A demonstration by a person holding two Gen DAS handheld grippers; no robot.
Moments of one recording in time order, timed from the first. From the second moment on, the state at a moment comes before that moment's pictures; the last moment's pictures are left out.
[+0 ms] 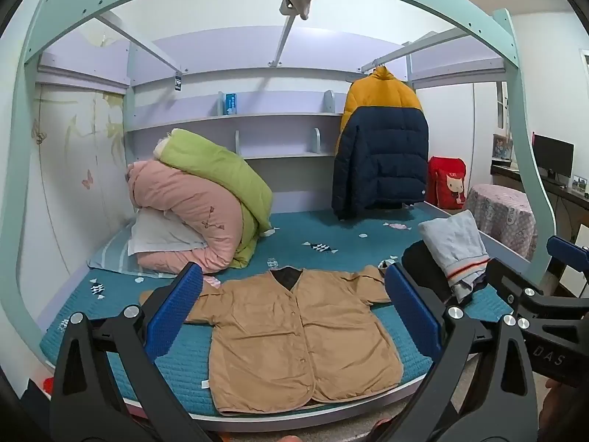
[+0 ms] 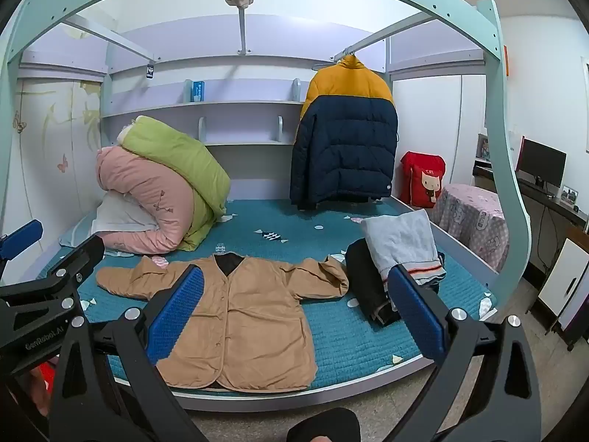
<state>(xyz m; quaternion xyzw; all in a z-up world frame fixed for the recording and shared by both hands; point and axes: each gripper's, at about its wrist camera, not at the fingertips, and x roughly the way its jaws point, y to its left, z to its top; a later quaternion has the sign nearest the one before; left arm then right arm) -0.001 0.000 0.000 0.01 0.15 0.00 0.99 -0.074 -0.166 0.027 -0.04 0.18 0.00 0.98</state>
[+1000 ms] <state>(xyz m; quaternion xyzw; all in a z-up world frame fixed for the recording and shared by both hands) -0.007 -0.008 0.017 0.01 0.14 -0.01 0.99 -0.077 -0.175 0.031 -0.03 0.17 0.00 0.98</state>
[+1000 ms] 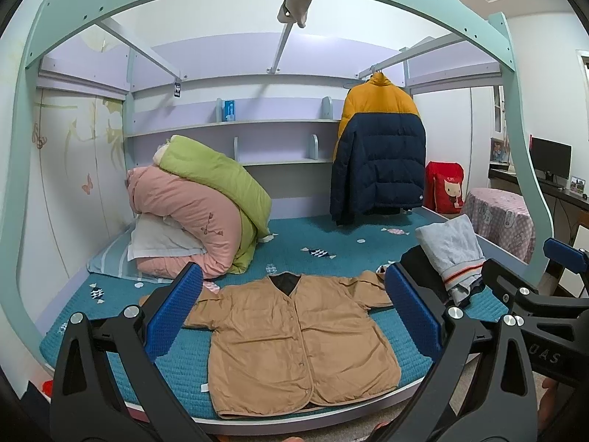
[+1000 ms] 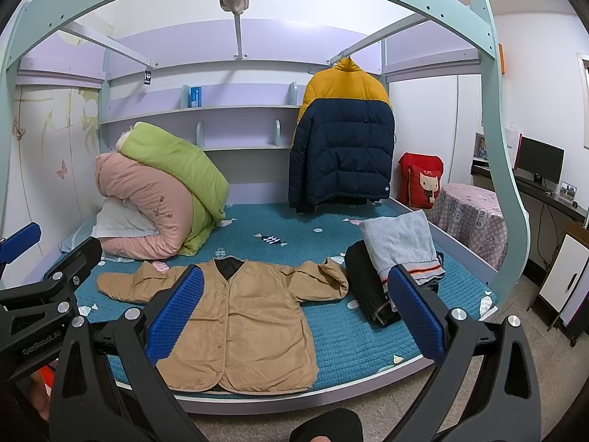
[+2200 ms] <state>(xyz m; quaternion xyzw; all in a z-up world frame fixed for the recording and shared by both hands) -0.009 -0.005 0.022 0.02 0.13 -0.01 0.99 -0.080 -0.175 0.039 -0.03 0.17 0.00 0.99</state>
